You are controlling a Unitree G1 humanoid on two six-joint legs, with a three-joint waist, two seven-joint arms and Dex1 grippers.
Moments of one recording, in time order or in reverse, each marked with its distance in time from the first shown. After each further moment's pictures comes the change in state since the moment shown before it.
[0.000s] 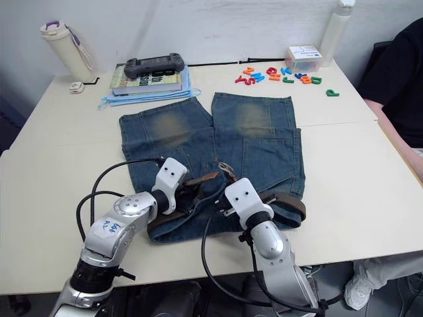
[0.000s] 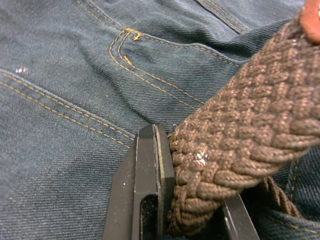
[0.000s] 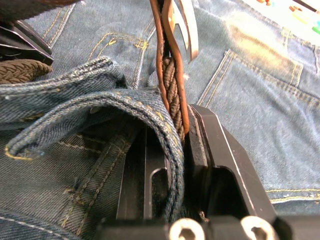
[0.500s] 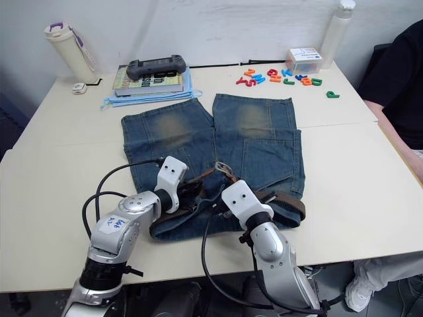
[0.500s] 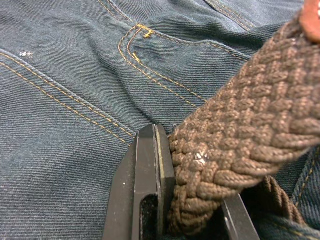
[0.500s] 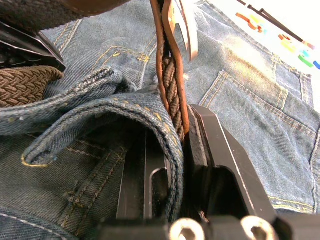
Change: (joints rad) left arm -0.015 -0.073 0.042 0.033 -0.002 0.030 0.029; right arm 0.006 -0.024 0.022 0.000 -0.045 -0.038 0.011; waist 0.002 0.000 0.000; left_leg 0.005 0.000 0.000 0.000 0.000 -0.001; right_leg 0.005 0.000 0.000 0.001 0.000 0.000
